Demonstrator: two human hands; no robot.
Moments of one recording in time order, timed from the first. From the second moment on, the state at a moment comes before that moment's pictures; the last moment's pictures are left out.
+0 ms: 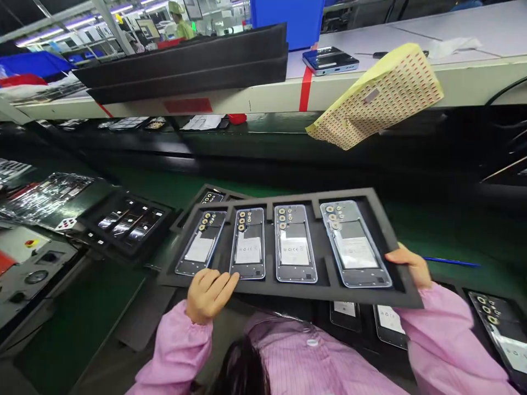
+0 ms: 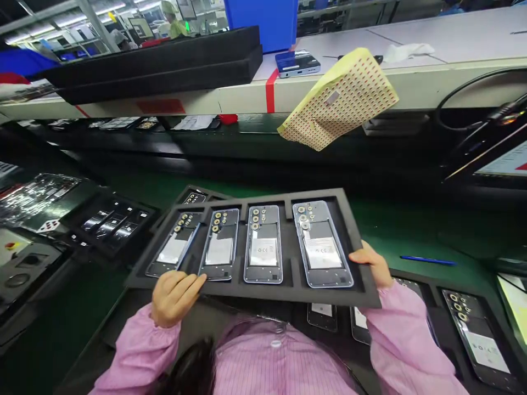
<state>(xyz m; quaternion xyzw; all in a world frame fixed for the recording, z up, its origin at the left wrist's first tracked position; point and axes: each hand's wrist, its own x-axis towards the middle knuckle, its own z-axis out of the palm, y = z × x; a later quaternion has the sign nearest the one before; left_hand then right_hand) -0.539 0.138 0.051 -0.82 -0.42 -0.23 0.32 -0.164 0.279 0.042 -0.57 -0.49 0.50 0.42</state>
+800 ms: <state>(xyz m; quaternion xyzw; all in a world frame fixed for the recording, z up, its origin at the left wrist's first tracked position) -0.565 0.152 0.026 -0.44 -0.89 -0.09 0.00 -0.146 0.233 0.015 -0.68 -0.58 0.35 0.27</state>
